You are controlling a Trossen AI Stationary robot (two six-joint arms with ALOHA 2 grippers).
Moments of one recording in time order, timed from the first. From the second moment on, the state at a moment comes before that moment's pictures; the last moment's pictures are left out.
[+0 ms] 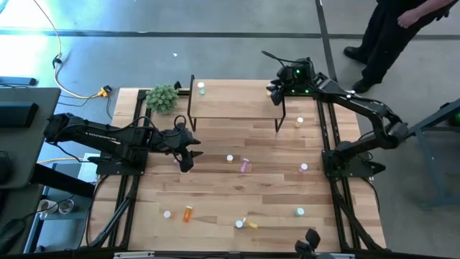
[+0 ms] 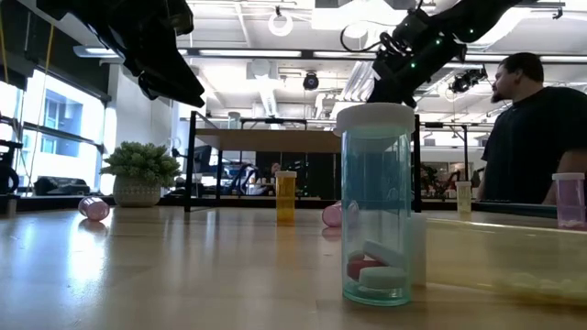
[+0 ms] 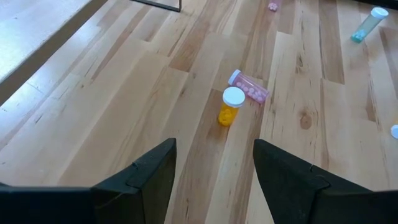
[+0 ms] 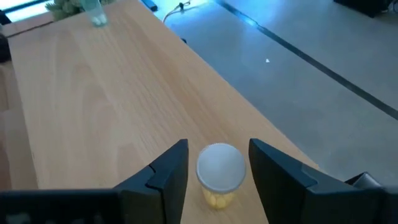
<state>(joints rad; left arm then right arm) 0.05 1.02 0.64 -0.29 -0.24 -0.28 -0.80 1.36 1.03 -0.25 -0.21 -0.09</state>
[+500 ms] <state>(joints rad) 0.03 1.02 0.64 -0.31 -0.17 -0.35 -0.78 1.22 1.03 -0.25 -0.21 -0.09</state>
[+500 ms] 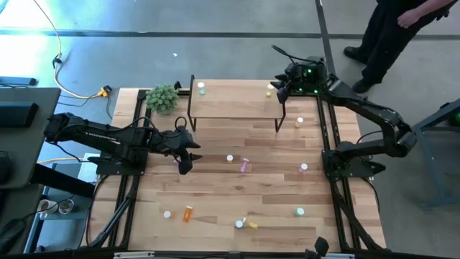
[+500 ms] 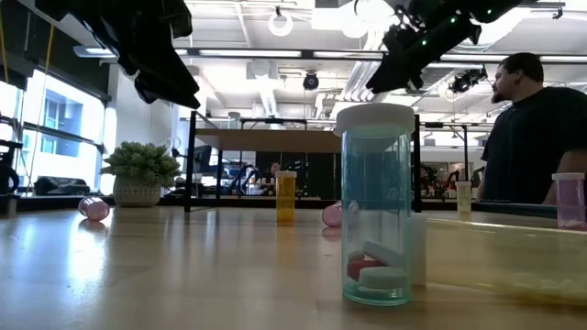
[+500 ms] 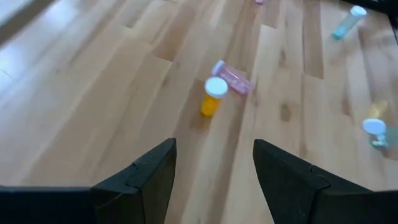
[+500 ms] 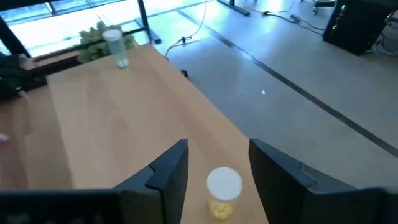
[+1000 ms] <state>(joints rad) -0.18 1.02 0.64 -0.43 -0.10 -0.57 -0.57 1.18 1.03 -0.36 -0.21 -0.09</state>
